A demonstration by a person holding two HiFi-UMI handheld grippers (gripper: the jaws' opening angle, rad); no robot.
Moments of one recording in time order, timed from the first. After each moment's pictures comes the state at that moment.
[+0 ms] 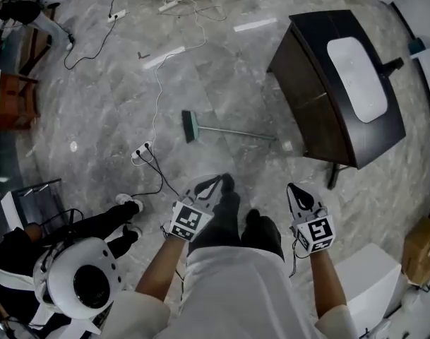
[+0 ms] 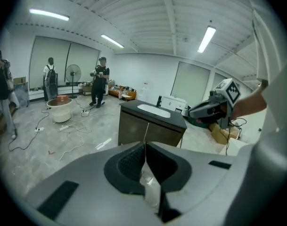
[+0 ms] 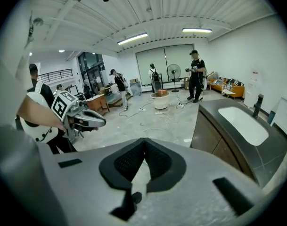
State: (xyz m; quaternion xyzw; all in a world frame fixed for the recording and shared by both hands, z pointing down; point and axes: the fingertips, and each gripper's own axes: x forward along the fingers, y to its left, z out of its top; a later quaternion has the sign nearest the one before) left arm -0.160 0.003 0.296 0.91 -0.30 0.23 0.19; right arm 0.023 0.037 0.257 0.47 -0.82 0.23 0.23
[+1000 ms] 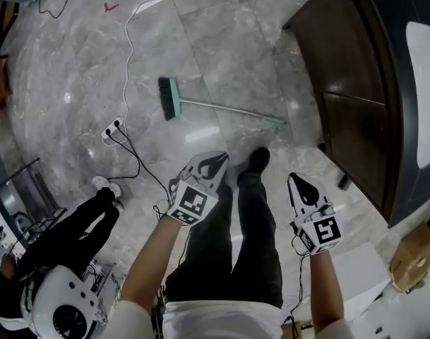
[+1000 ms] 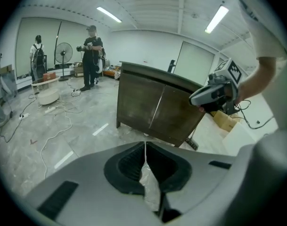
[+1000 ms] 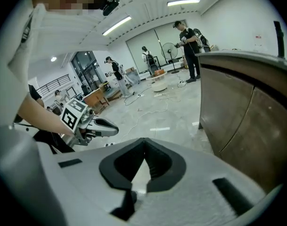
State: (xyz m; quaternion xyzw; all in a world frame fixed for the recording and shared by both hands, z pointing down) left arm -0.071 -0.143 0.665 0.89 -0.25 0.32 0.21; right arm 0.076 -0.120 0.595 0.42 -0.81 0.32 0.23
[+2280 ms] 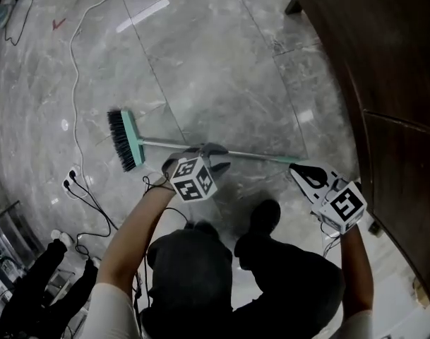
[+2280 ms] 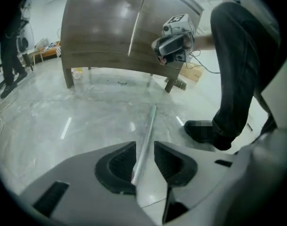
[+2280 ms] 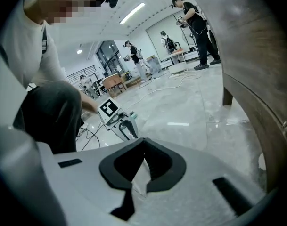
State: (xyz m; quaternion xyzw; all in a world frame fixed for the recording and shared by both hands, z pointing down) left arm -0.007 -0.154 1.188 0.88 0.05 0.46 0.11; right arm 0.123 -0.175 1.051 0.27 -0.88 0.30 0.25
